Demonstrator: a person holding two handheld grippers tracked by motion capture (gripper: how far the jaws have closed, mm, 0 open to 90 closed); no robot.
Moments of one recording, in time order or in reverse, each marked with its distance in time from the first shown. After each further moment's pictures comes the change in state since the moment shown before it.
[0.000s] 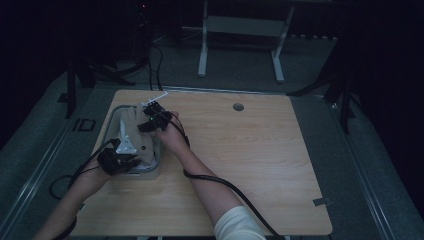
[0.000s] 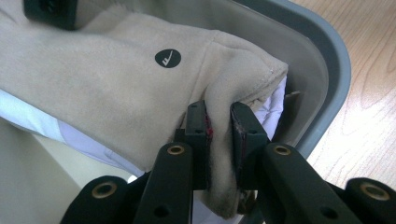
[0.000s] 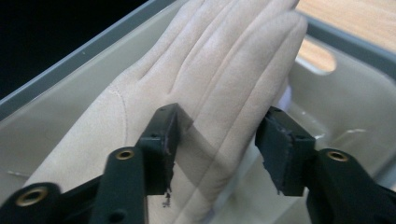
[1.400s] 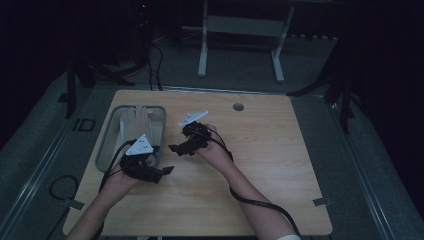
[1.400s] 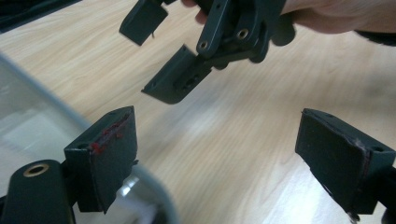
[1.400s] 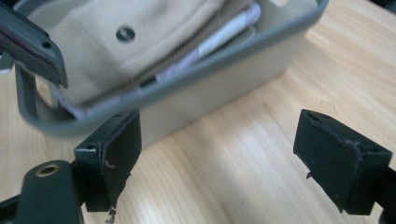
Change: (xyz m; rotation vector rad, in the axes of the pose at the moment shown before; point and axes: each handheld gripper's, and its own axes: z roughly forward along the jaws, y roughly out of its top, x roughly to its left) left arm -0.052 0.046 0.001 -0.342 -0.189 -0.108; right arm -0.020 -0.092 -0.104 -0.042 0.019 -0.180
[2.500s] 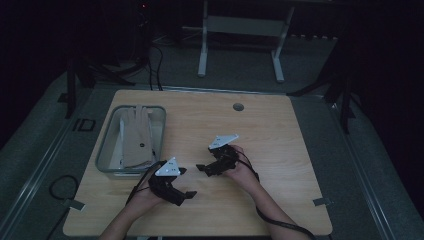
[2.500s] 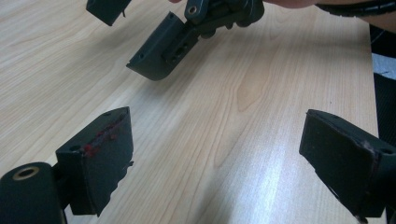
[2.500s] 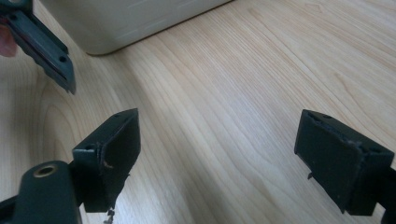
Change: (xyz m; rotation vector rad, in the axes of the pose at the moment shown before) left arm -0.045 -0.030 0.072 0.030 -0.194 0.055; right arm -0.016 -0.102 -0.032 -0.011 -0.003 0.013
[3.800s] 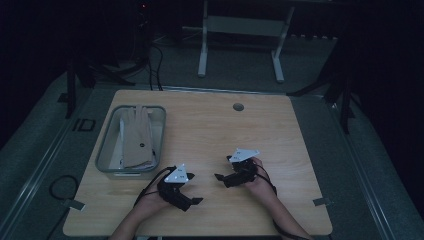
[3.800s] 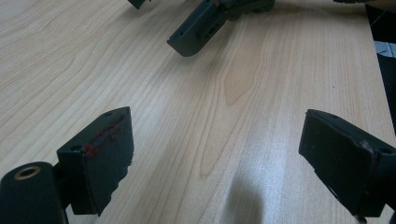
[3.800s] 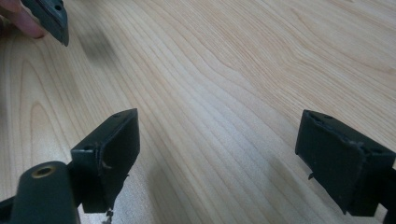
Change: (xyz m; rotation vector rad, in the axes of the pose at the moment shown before) left arm -0.004 -0.011 0.026 0.005 -0.048 0.055; right arm -0.008 -0.064 -0.030 -0.028 -0.086 -0.010
